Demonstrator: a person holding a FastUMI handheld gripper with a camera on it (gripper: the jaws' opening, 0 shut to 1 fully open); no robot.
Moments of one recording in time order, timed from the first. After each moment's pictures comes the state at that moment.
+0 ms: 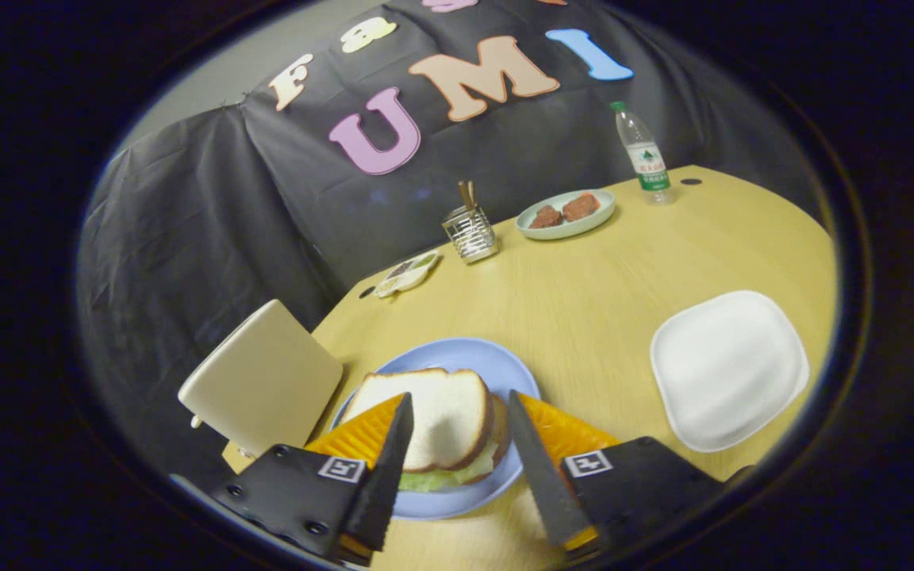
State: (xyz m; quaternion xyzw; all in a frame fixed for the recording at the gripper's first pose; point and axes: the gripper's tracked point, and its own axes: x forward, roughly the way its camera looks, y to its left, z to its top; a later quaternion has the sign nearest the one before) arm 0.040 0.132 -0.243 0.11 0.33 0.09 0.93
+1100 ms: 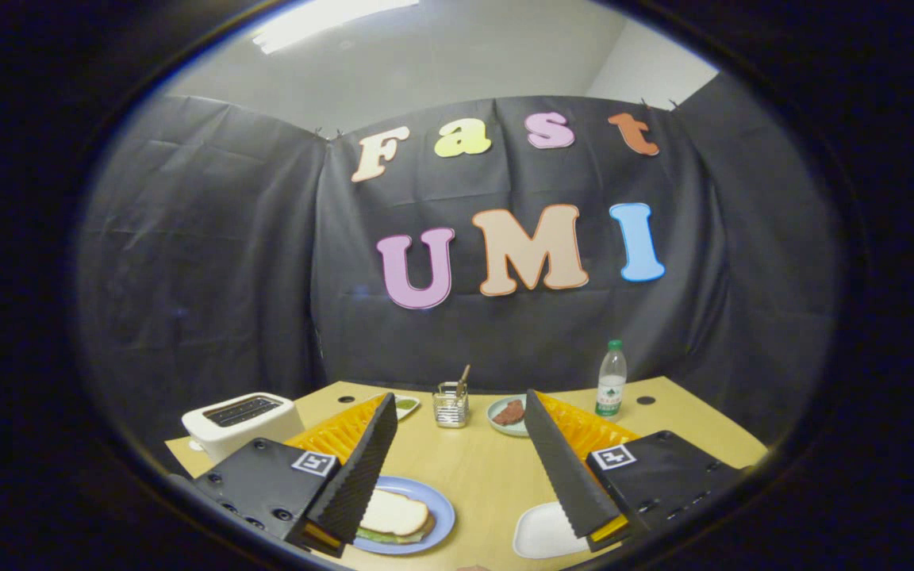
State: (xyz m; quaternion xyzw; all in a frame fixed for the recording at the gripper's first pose) arm 0.070 0.102 -0.006 -0.06 0.07 0.09 0.99
